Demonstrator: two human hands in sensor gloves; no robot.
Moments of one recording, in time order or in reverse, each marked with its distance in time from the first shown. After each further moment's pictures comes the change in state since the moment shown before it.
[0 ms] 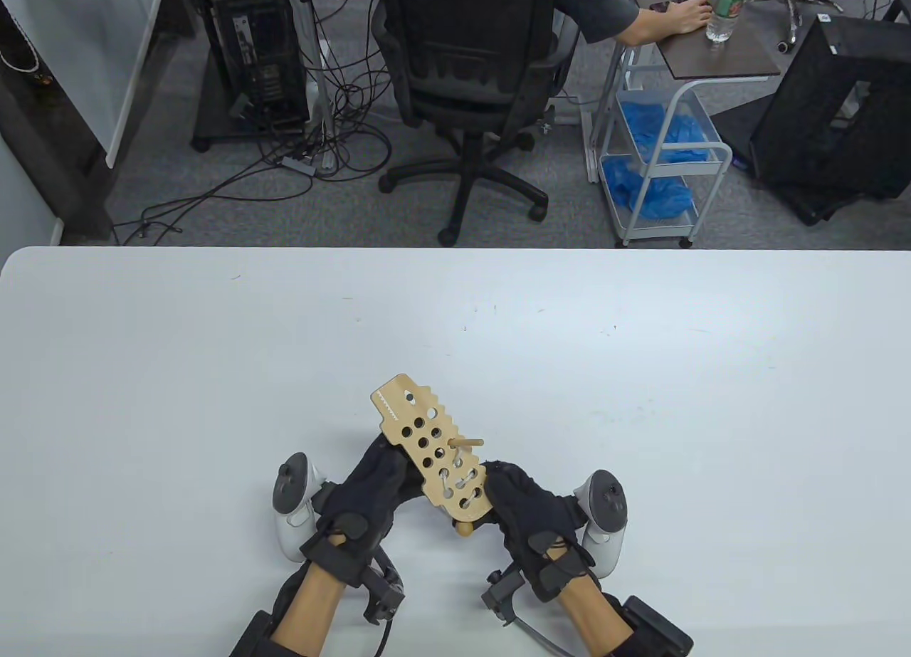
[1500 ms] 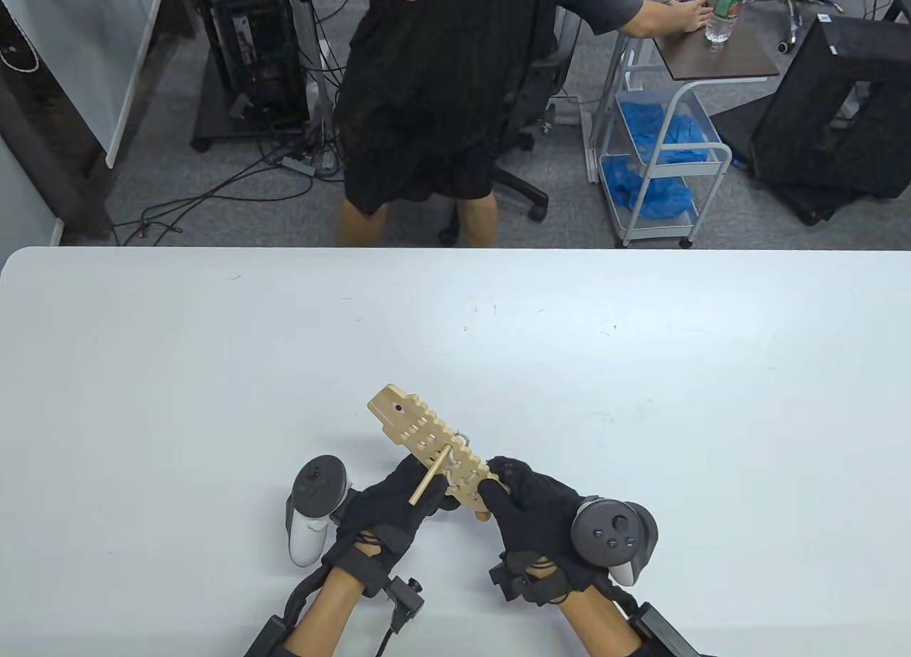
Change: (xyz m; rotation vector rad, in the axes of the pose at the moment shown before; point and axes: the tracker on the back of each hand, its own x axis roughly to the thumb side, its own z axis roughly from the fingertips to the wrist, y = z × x) left_hand -0.005 -0.015 0.000 0.045 0.173 -0.329; right_hand 0.057 0.005 0.016 -0.206 -0.390 0.764
